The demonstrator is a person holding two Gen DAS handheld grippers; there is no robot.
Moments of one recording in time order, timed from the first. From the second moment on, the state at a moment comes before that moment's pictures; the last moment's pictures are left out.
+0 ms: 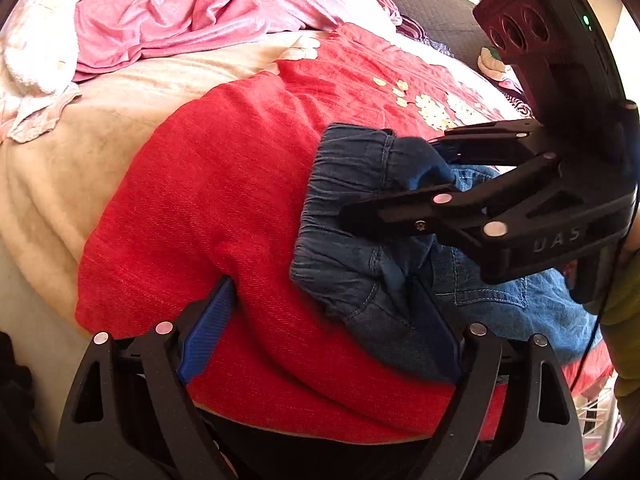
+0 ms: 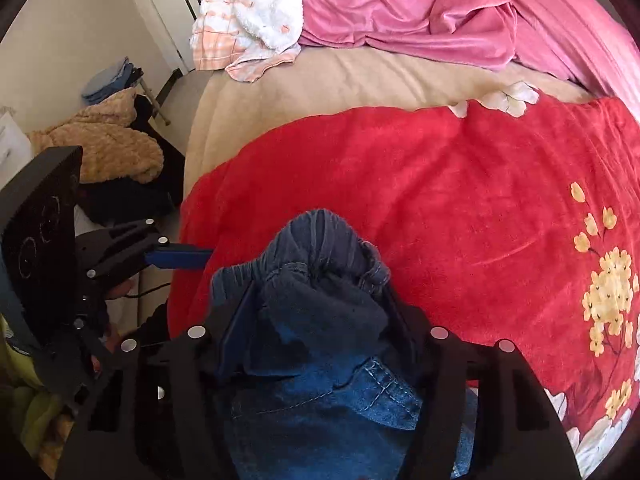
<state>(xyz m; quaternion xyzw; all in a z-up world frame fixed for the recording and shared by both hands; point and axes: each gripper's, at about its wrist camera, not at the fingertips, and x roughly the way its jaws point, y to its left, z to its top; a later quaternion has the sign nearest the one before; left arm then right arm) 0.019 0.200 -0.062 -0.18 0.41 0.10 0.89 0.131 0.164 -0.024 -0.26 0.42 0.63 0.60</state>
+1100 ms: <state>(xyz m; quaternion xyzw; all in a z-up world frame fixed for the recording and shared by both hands) 0.047 0.073 0.005 -0.16 0.38 -0.04 0.91 0.160 -0.054 0.056 -0.05 0.30 0.68 0.66</state>
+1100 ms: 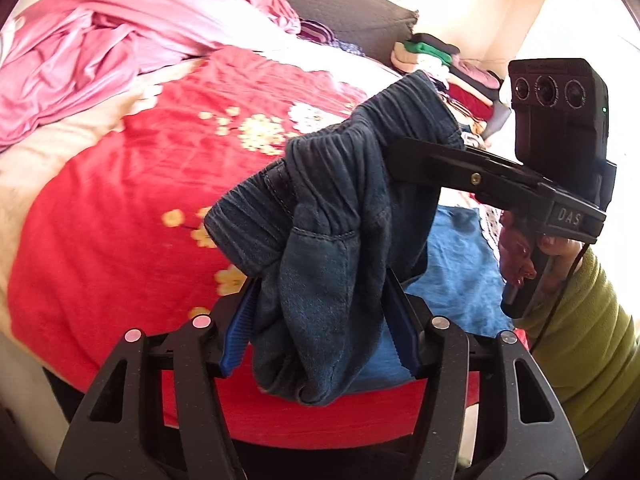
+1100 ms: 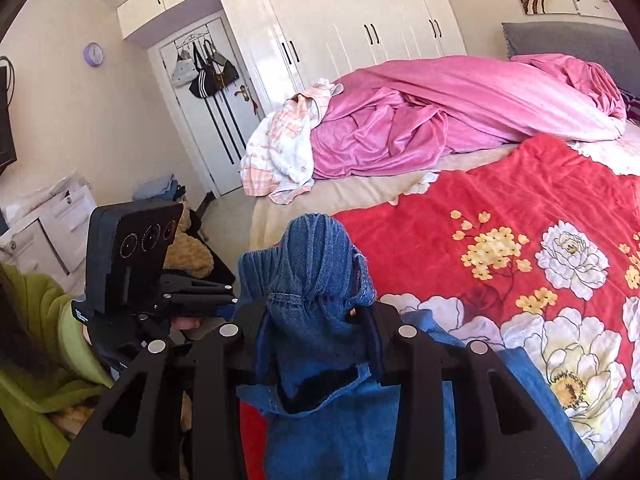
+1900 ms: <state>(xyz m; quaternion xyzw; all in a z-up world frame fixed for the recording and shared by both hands) 0.047 0.098 -0.004 -0.18 0.37 0.04 0.91 0.165 -0.008 0.049 -0.07 0.30 0.69 0.66</state>
